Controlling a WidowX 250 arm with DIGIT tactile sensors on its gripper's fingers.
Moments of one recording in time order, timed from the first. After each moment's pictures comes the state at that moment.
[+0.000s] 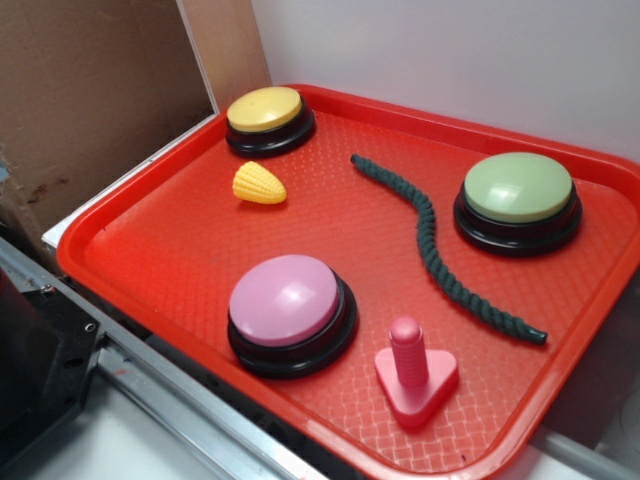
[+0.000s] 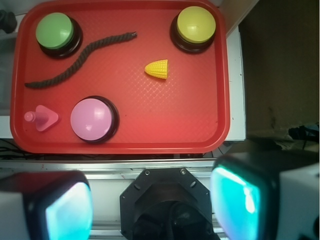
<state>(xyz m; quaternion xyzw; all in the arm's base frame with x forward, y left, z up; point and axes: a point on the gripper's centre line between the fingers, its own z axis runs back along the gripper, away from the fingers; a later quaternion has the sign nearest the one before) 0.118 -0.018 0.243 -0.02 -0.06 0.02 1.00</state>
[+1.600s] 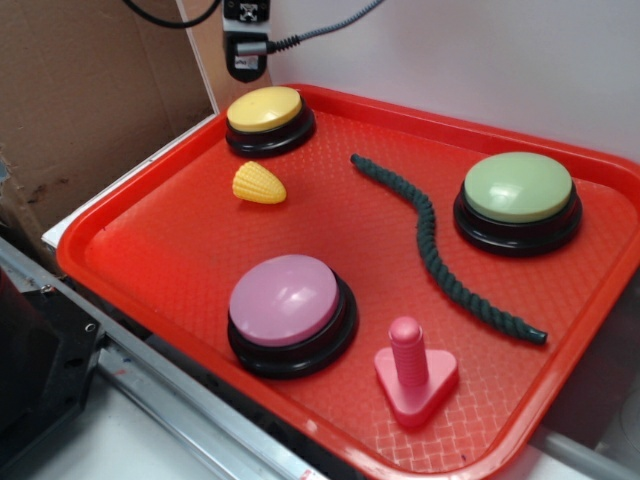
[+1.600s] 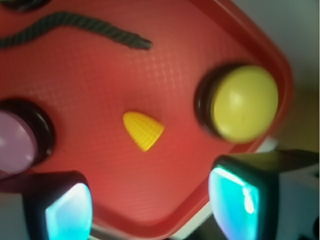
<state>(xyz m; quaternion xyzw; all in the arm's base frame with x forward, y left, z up) 0.278 -0.005 0.131 0.07 0.10 -0.36 0.92</state>
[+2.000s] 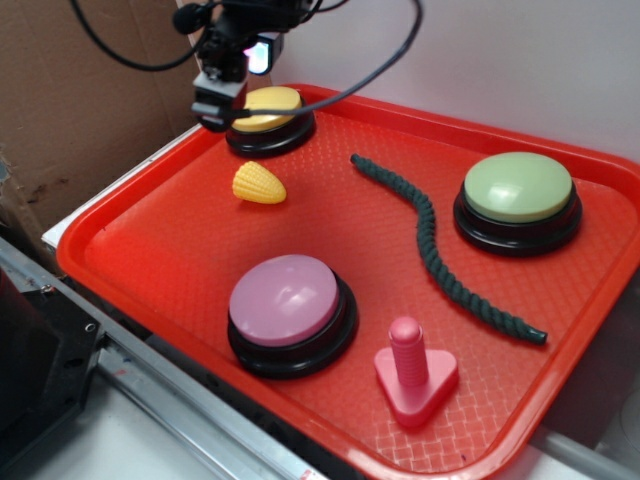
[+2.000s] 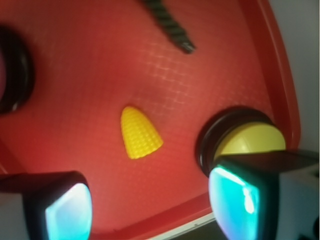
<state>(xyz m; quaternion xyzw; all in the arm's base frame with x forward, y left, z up) 0.260 -0.005 0.105 0.12 0.07 -0.55 0.83</state>
